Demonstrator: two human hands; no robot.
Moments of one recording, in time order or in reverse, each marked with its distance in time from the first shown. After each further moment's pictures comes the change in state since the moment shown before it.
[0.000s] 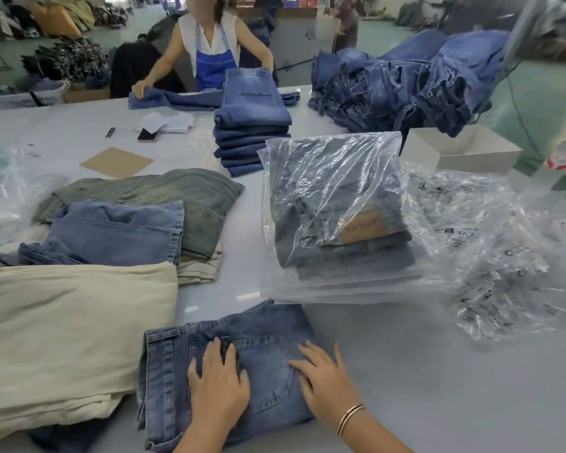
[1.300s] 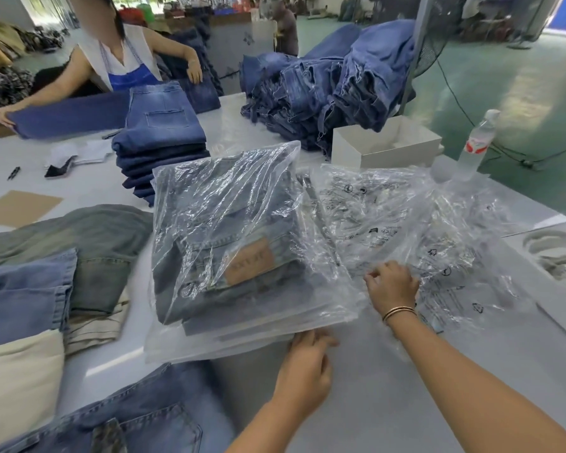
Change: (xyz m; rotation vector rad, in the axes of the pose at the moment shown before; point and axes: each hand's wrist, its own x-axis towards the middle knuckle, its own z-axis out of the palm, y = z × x) left_hand 0.042 0.294 0.003 -0.452 -0.186 0.644; right_hand 0.074 0.303 -0.125 -0.008 0.269 0.715
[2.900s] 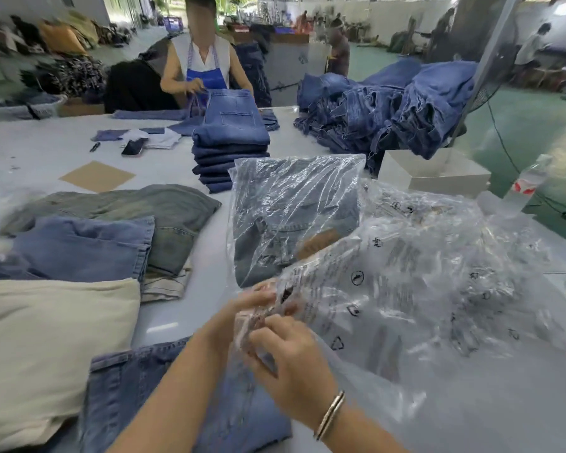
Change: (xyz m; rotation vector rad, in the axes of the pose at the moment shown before) left_hand -0.080 -0.063 -0.184 -1.230 -0.031 -0.446; right_hand -0.221 -0.208 -0.055 0.536 -0.068 -0.917
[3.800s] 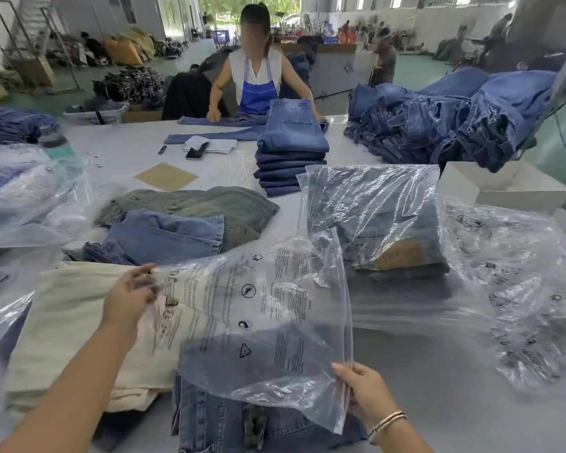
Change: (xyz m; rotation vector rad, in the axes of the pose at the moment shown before) left_hand -0.120 0.018 -0.251 0.135 0.959 0.338; right_hand -0.036 0.024 0.081 0.908 -0.050 1.415
